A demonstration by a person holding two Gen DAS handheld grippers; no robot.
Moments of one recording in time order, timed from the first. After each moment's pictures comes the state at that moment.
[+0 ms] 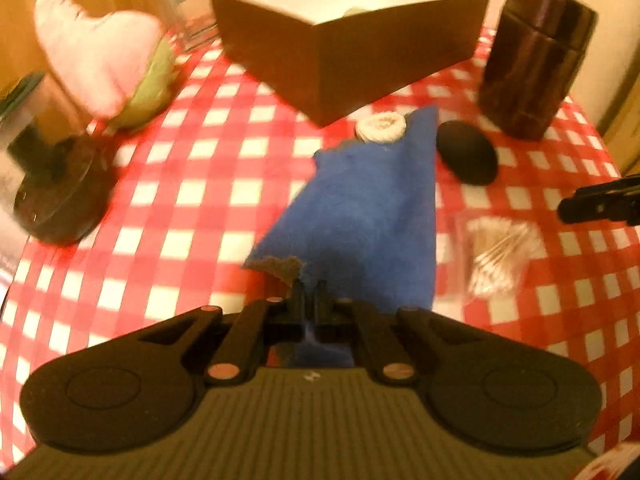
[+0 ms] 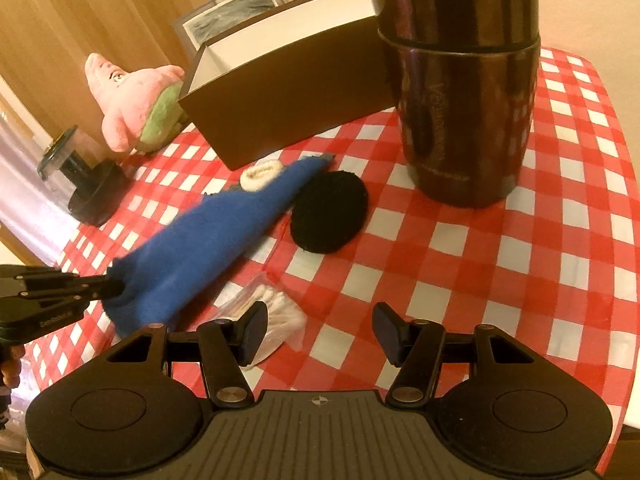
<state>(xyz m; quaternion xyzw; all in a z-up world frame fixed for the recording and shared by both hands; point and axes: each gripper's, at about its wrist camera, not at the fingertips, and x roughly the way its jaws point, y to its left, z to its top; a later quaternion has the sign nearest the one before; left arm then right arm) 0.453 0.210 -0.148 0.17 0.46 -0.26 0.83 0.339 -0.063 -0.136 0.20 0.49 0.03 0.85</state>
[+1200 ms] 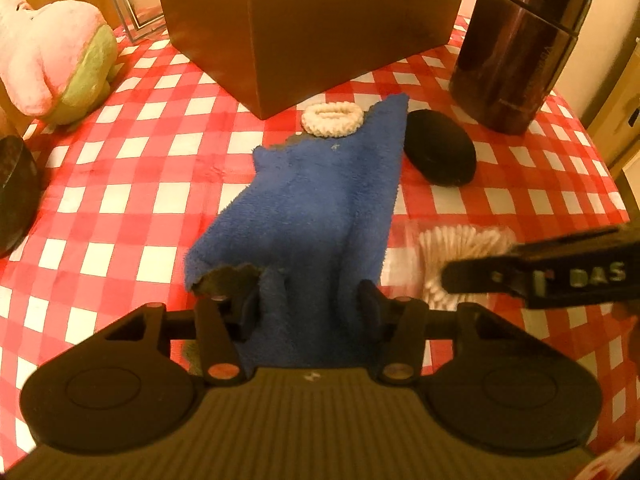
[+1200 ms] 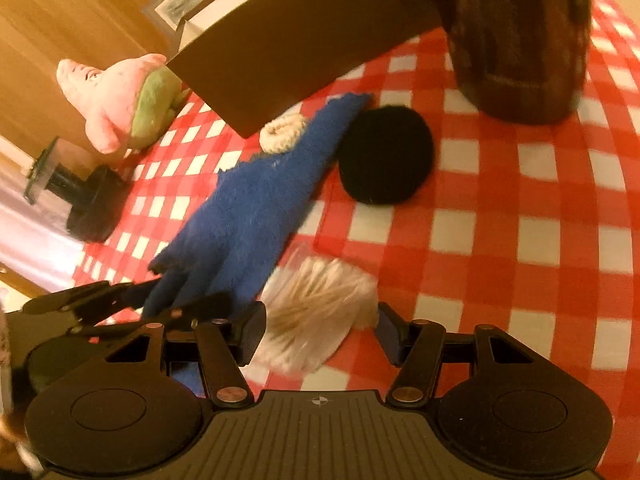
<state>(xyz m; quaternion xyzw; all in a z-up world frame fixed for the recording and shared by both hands) 0.464 0.172 -0.185 0.15 0.47 -0.30 0.82 0.377 -0.019 -0.178 0.28 0.51 0.01 0.81</state>
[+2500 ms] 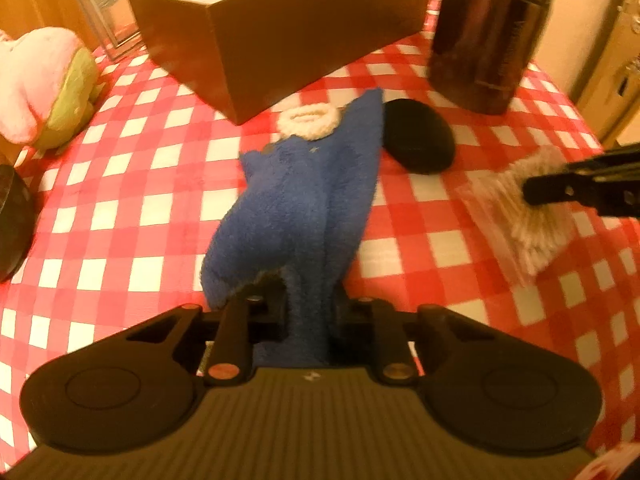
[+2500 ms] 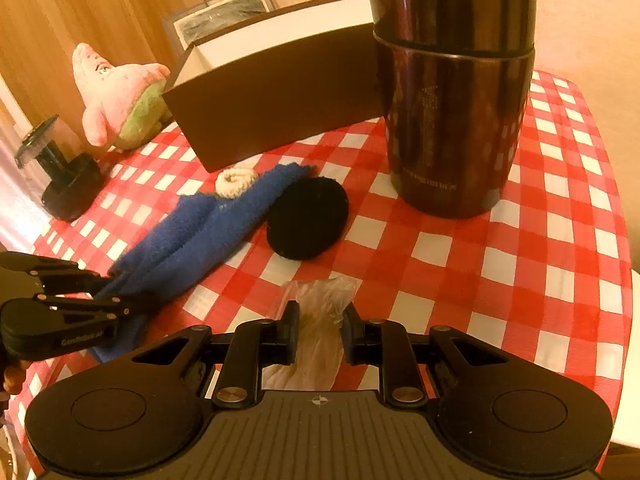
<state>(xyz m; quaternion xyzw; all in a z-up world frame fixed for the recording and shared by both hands) 0.452 0.162 -0.182 0.19 0.46 -0.32 0.81 0.345 -0.066 -0.148 0.16 0.47 0.01 0.87</state>
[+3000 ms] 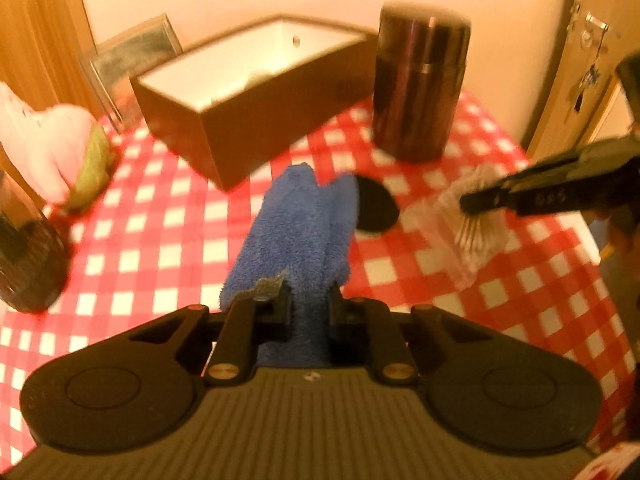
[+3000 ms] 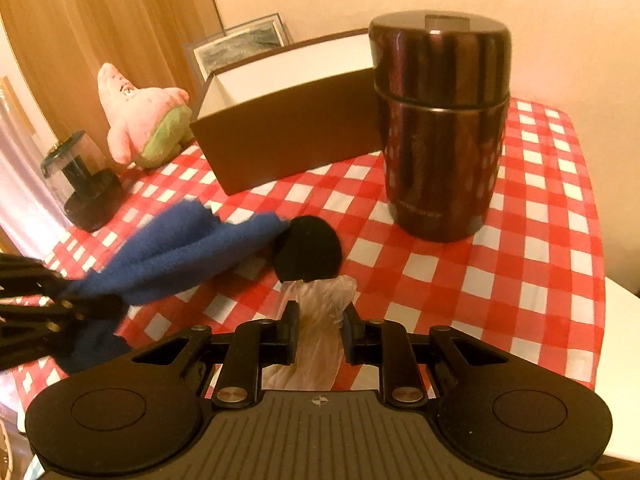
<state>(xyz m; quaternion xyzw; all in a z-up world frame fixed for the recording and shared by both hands) 0.391 0.179 -0.108 0.19 0.38 -0.35 0.83 0.316 -0.069 -0.113 0.15 0.43 0.02 0.89</state>
